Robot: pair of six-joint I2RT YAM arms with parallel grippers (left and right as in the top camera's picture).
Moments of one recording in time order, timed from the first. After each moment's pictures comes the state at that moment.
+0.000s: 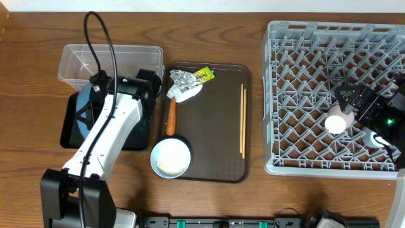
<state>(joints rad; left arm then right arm) -0.22 1.59 1.22 -1.41 -1.16 -0.69 -0.45 1.10 1.24 -1.01 -0.52 0.23</state>
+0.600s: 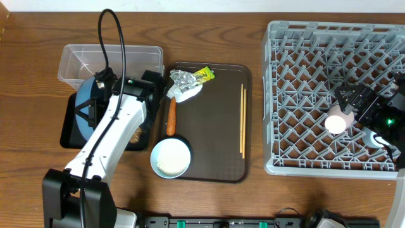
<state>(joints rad) -0.25 1.59 1.22 -1.41 -1.25 -0.69 -0.45 1.10 1.24 -1.01 -0.52 0.23</state>
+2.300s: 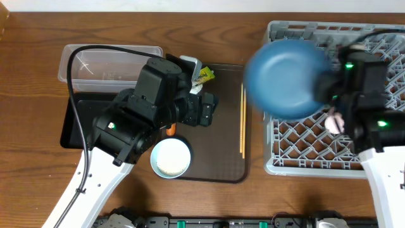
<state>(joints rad) -0.52 1.25 1.39 -0.91 0.16 -0.29 0.03 1.20 1.24 -0.75 0.25 0.24</state>
